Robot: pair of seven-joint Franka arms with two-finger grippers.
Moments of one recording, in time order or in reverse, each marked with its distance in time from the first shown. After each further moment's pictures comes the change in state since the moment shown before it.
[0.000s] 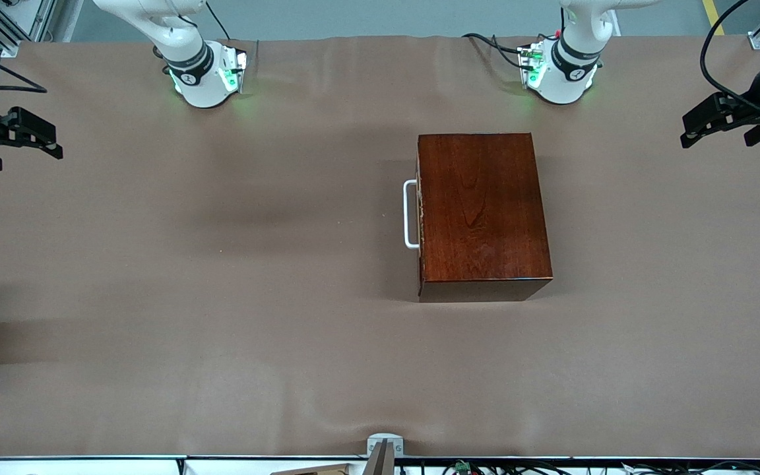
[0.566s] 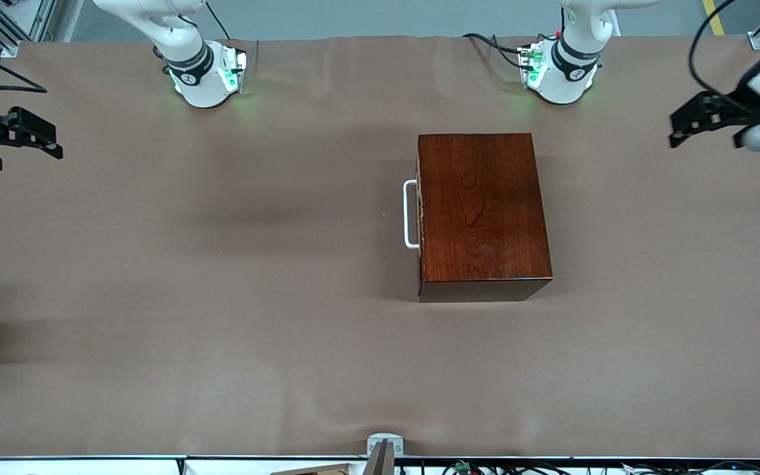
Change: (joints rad) left arm -0.049 0.029 -0.042 0.028 0.000 0.001 -0.003; right arm 0.000 0.000 0.000 0.000 0.000 0.000 0.000
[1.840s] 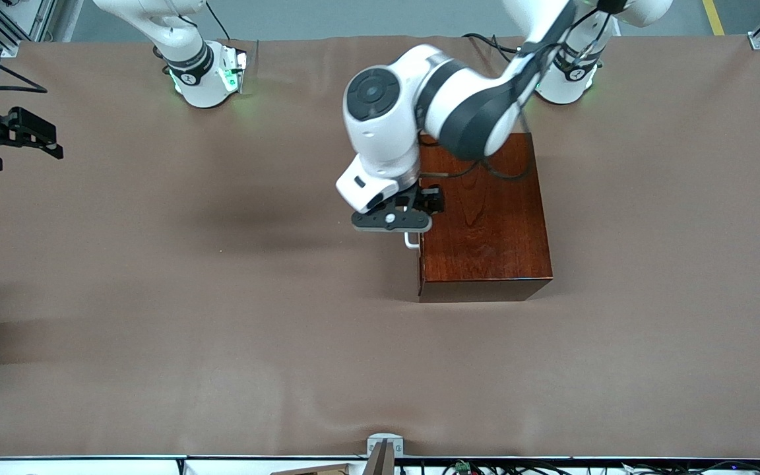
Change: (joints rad) left arm -0.822 0.731 0.173 0.462 0.132 0.236 -0.681; right arm 0.000 0.000 0.000 -0.001 0.000 0.000 0.000
